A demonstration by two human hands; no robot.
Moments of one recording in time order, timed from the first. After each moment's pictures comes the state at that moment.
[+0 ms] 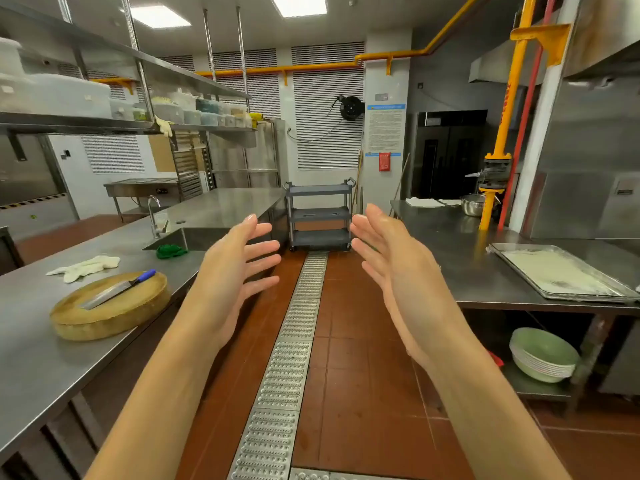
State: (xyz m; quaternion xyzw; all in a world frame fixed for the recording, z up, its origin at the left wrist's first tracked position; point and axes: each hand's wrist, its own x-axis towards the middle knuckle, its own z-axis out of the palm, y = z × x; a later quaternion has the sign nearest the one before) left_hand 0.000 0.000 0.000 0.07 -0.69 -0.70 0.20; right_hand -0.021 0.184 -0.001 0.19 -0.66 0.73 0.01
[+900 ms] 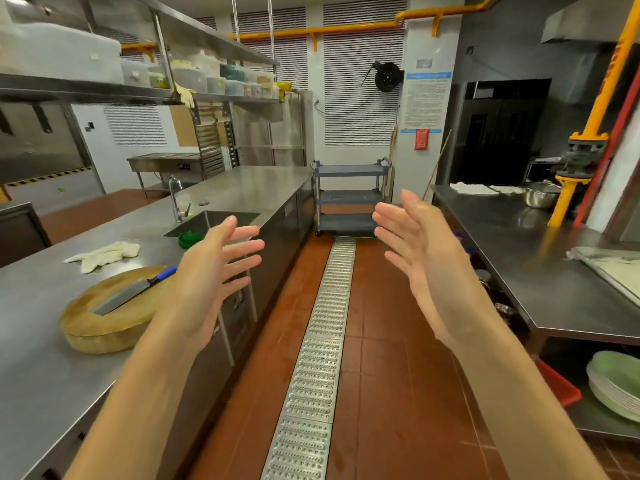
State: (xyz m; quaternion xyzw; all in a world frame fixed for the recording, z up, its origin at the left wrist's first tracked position) left_hand -0.176 -0.216 -0.020 0.14 -0.69 -0.68 0.21; right_hand -0.242 0.008 -0.015 0.20 -0.66 0.73 -0.01
